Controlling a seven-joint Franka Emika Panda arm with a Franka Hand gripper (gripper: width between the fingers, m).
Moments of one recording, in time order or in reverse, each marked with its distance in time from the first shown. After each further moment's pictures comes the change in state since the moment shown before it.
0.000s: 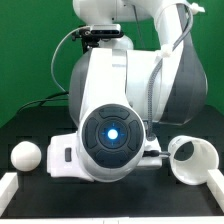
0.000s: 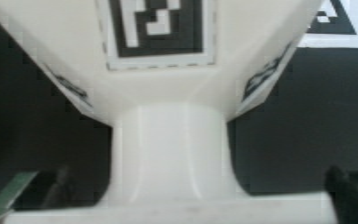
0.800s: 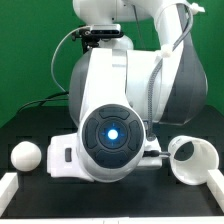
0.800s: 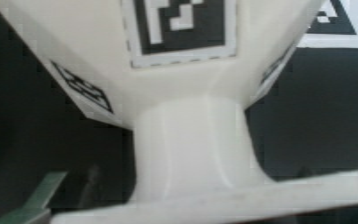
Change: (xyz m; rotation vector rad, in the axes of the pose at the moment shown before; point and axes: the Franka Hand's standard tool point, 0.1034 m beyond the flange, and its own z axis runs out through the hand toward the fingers) arm -0.002 -0.003 -0.002 0.010 -0.005 -0.001
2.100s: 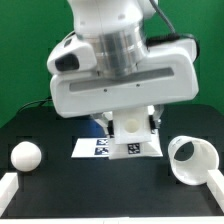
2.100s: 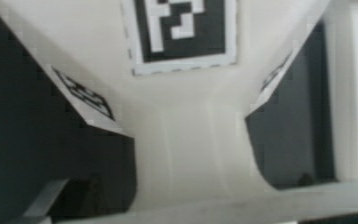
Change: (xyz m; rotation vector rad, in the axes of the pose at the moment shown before) arm -0.036 -0.044 -0.170 0.301 0.899 0.078
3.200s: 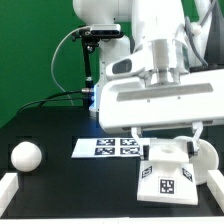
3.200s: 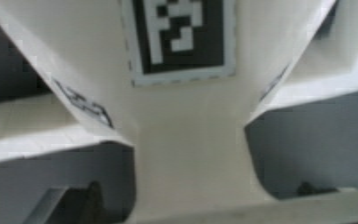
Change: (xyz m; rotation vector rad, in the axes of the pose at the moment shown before) arm 0.013 -0.039 0.043 -0.086 0.733 -0.035
